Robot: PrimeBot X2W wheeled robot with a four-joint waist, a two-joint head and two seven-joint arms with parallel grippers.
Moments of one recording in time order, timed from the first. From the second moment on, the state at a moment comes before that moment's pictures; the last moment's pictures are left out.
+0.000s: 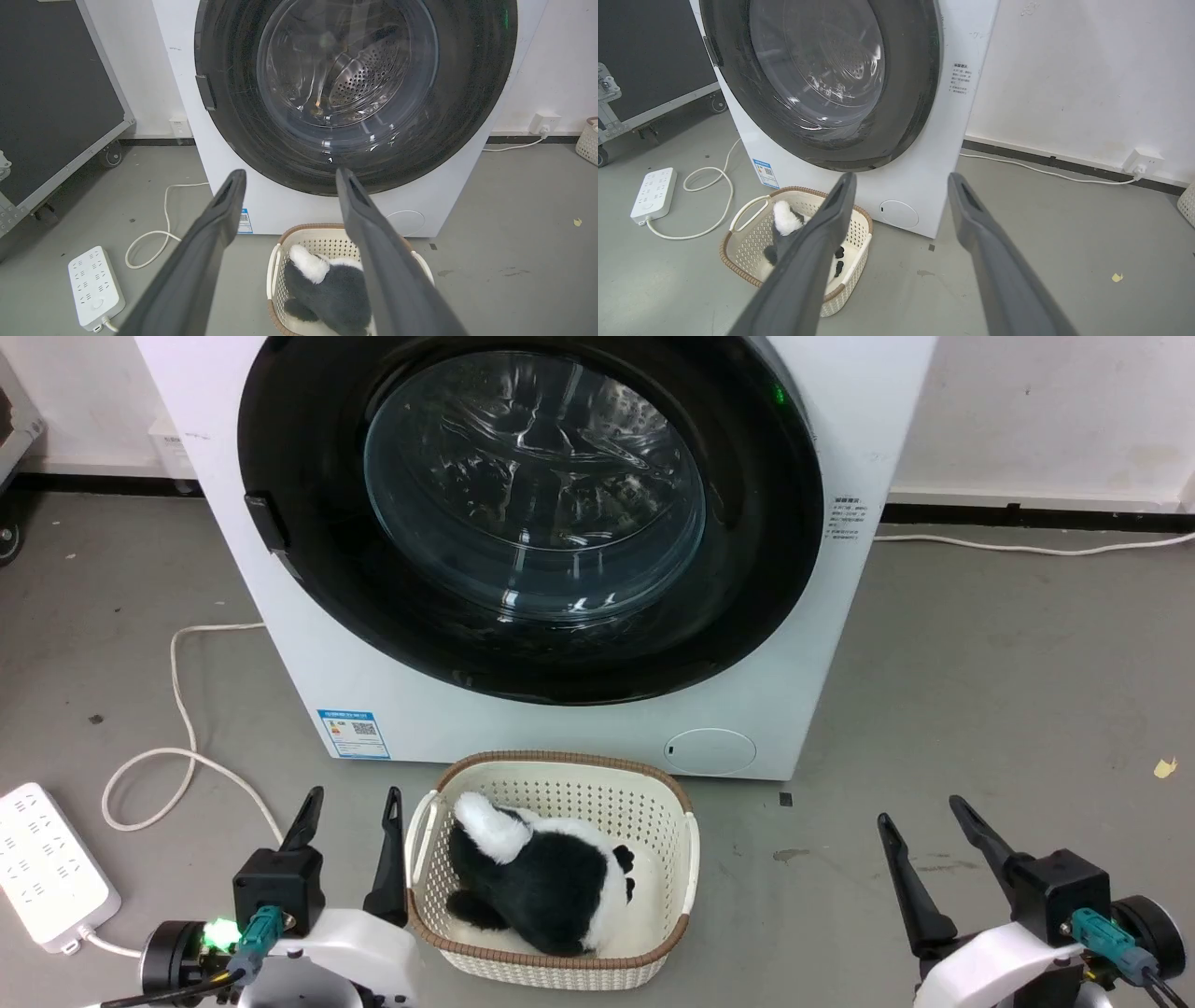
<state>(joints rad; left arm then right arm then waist) -0.02 0.05 0.00 0.00 -0.01 0.00 -0.01 0.01 -0.06 0.00 0.01 0.01 0.13 -0.01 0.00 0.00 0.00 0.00</state>
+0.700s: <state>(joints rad) -0.02 0.05 0.01 0.00 -0.03 -0.01 -0.05 0.01 -0.06 0.00 0.01 0.02 0.13 -0.05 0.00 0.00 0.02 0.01</state>
